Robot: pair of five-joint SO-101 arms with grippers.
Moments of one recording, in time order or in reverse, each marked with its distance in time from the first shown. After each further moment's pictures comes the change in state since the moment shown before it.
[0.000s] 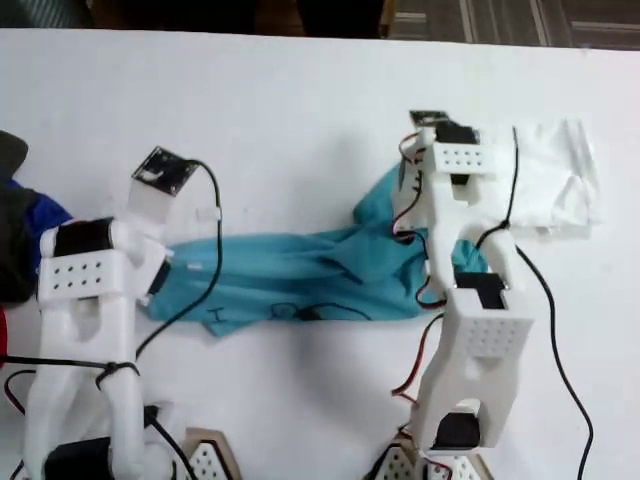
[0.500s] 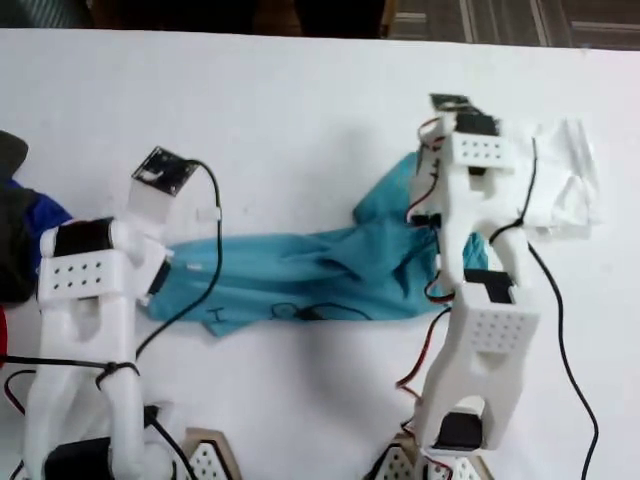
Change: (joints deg) left arm 0.0 0.0 0.0 0.0 0.0; right arm 4.7 0.8 -9.9 3.6 0.0
